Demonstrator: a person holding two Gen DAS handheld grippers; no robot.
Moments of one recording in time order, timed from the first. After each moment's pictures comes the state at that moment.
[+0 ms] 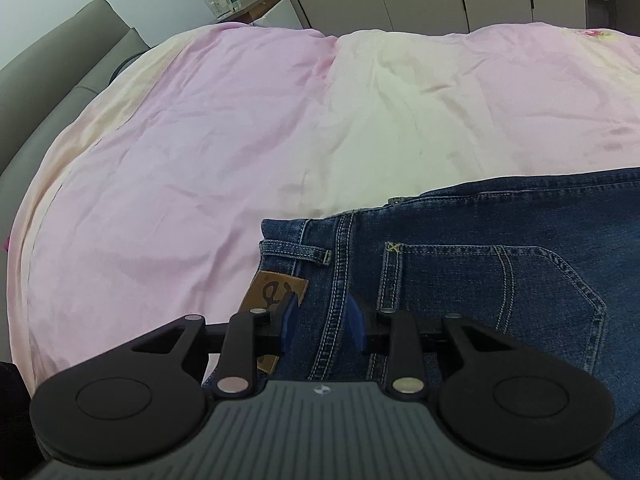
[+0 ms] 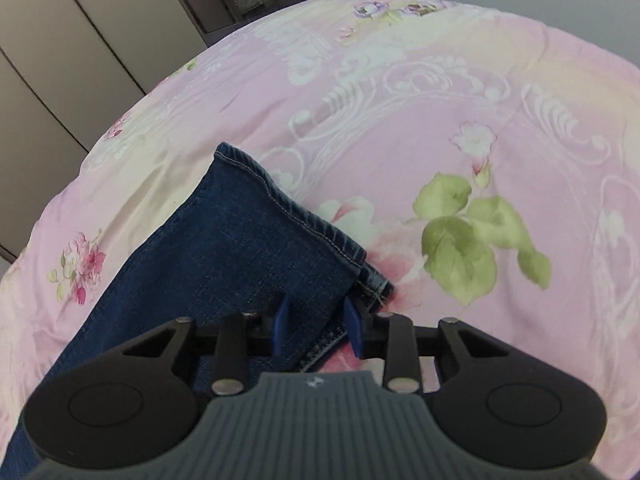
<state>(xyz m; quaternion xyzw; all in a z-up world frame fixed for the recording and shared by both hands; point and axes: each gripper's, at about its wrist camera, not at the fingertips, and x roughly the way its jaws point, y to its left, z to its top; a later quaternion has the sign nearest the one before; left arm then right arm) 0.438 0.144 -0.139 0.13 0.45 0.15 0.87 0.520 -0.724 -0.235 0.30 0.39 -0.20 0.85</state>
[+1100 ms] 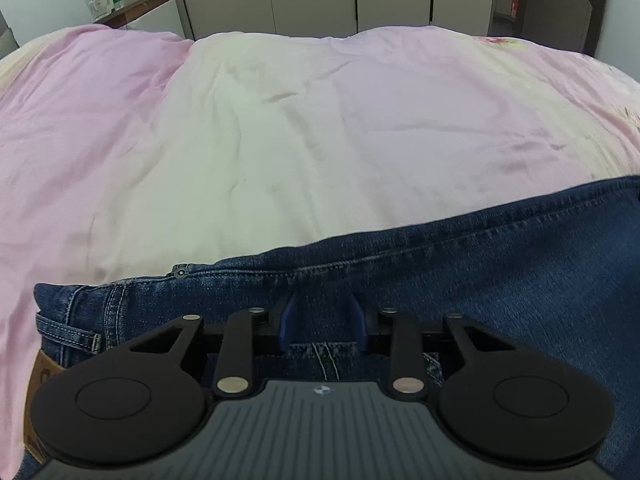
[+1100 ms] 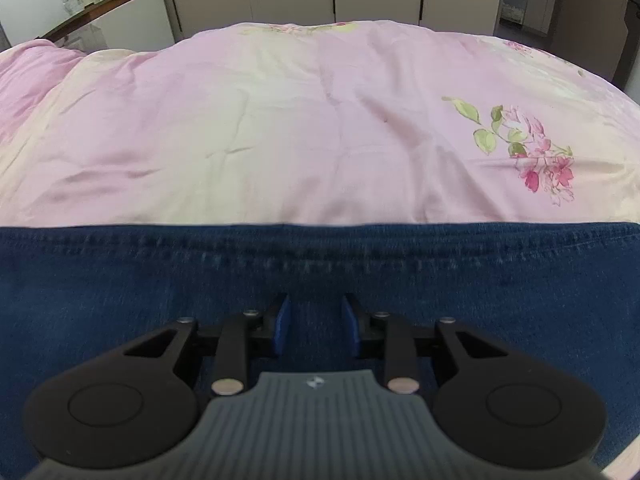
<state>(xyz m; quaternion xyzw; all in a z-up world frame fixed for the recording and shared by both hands) 0.521 0.096 -0.202 0.05 0.46 -0.02 0.89 0.605 -0.350 -0.224 0.00 0.46 0.07 0.89</state>
